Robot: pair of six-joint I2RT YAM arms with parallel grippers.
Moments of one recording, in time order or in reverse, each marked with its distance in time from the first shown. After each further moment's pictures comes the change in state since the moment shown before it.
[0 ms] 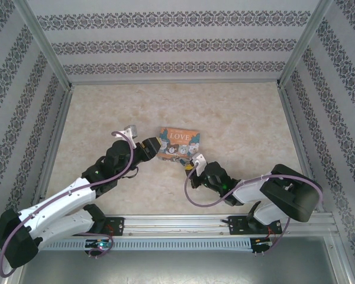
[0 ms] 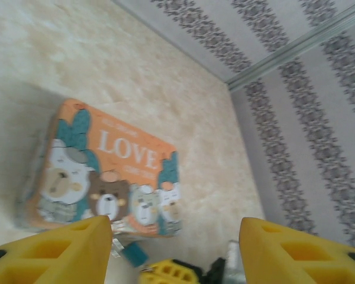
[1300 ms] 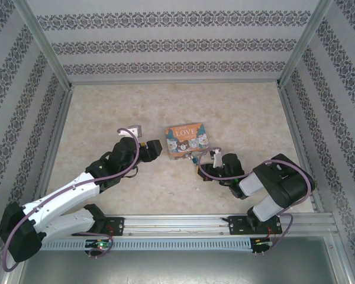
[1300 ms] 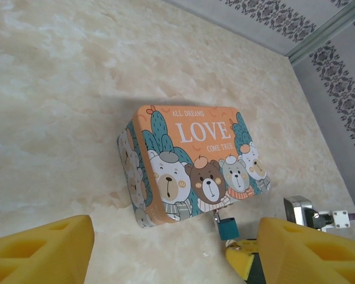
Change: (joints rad) left arm 0.000 0.083 0.070 -0.132 -0.067 0.177; right arm -0.372 0.140 -0.048 0.099 -0.474 0.421
